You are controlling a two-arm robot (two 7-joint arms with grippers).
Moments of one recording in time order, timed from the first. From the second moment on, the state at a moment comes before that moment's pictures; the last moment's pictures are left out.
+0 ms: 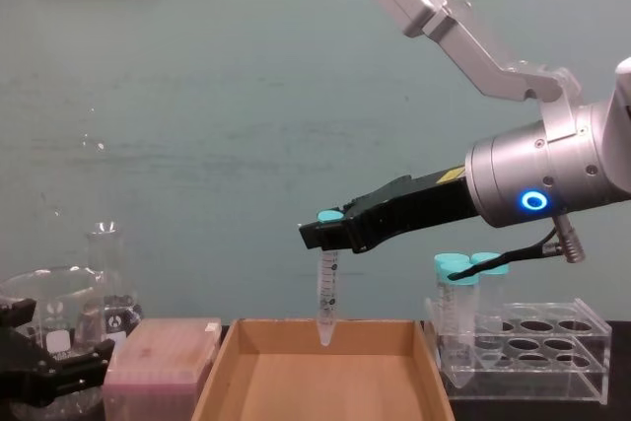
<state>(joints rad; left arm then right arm) -0.20 0.60 0.45 -1.41 -0.25 -0.12 0.03 0.72 0.31 -0.64 -1.28 0.23 0.36 0.54</state>
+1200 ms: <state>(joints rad) -0.20 0.60 0.45 -1.41 -0.25 -0.12 0.03 0.72 0.31 -0.64 -1.28 0.24 0.36 0.54</state>
